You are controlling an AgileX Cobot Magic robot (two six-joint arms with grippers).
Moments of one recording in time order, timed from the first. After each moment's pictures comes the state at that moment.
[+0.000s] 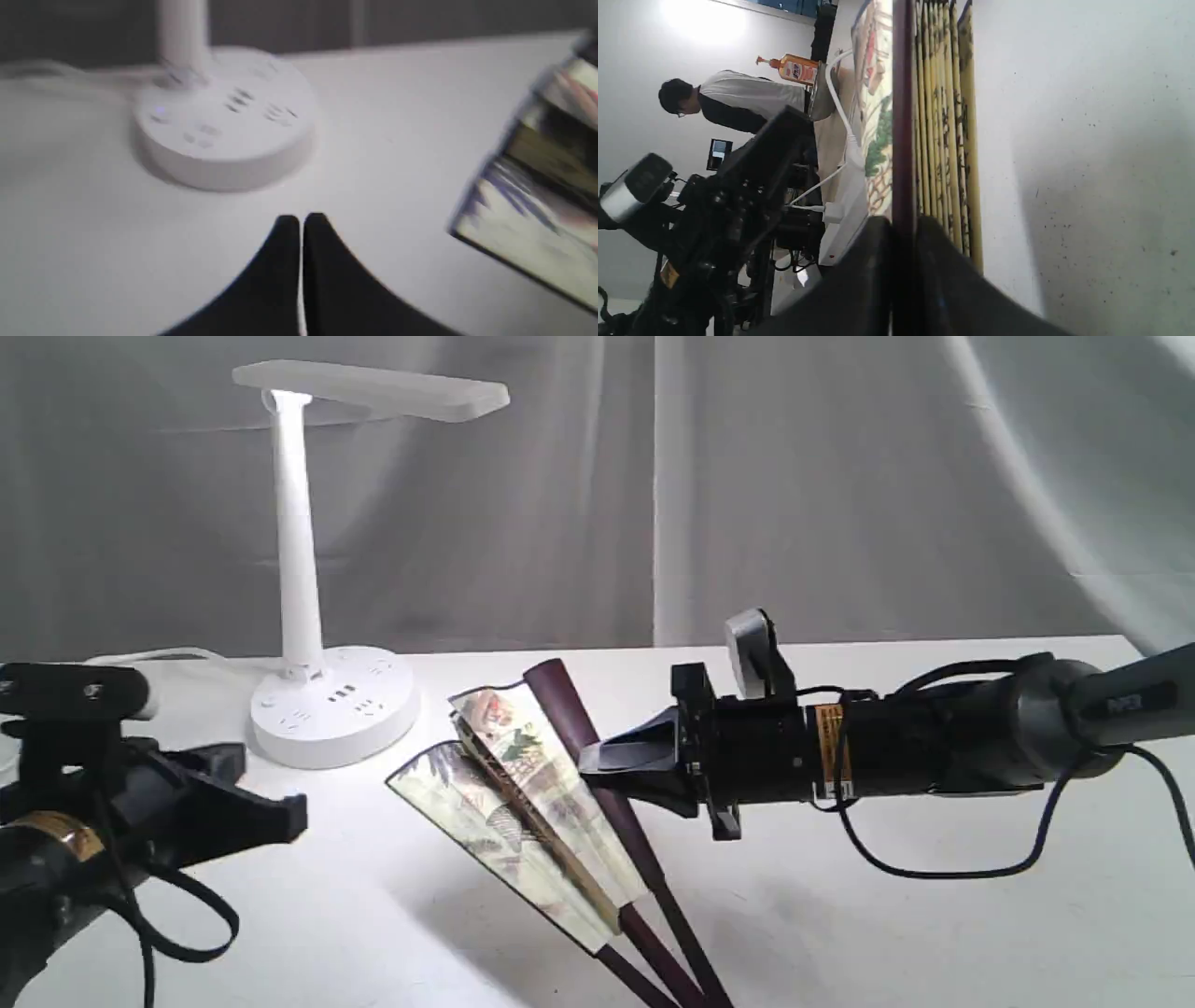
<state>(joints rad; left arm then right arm) -0.26 1.70 -0.57 -0.23 -0.70 0.10 0.18 2.34 -1.46 -1.47 -1.21 2.07</state>
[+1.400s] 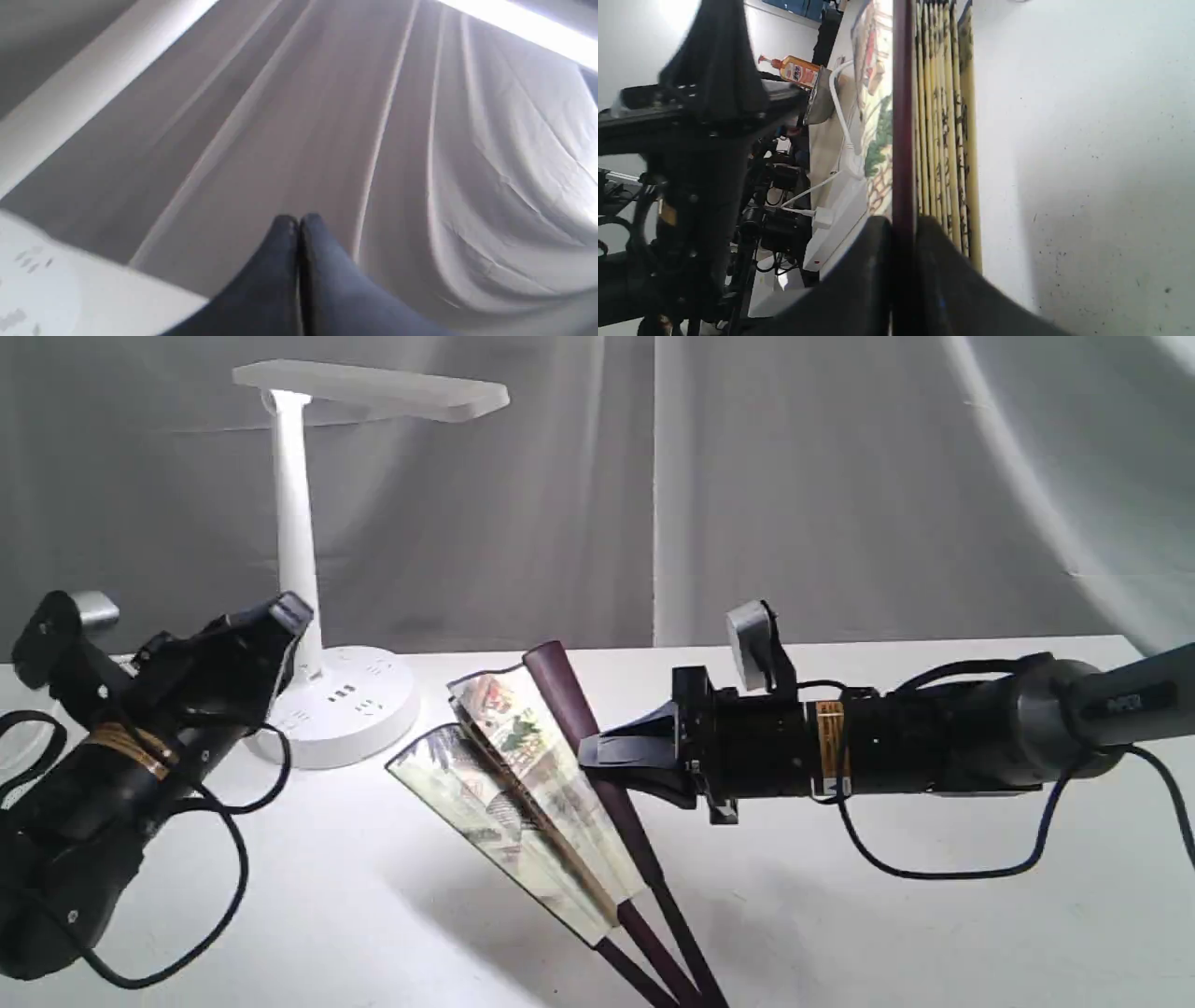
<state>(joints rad) -0.20 1.94 -0.80 0.07 -1.10 -0.80 0.18 2.34 -1.46 -1.45 -1.21 1.97</state>
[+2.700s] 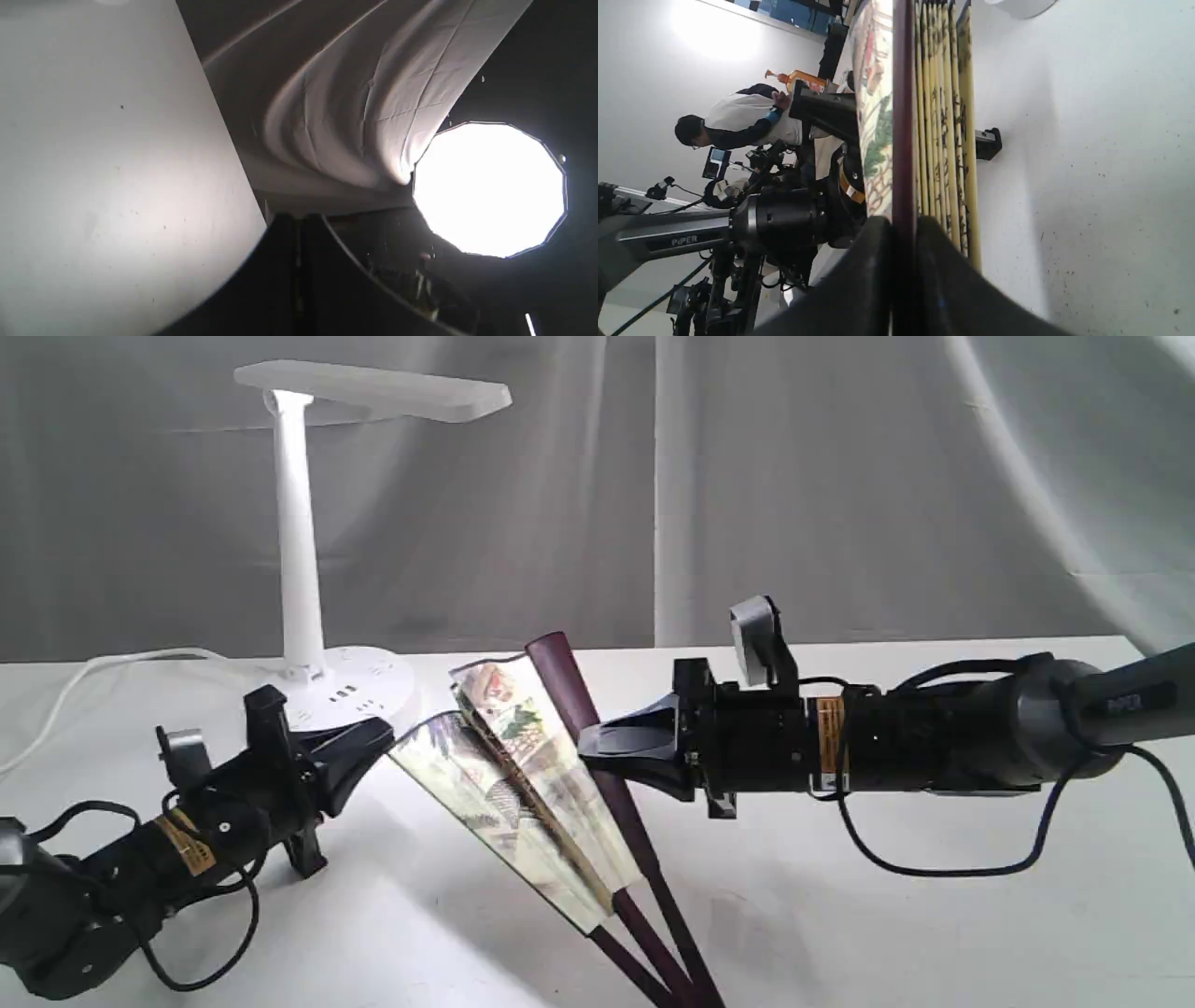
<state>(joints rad) 0.02 2.44 -1.13 0.78 -1.30 -1.78 0.18 2.34 -1.46 -1.41 -1.21 1.96</state>
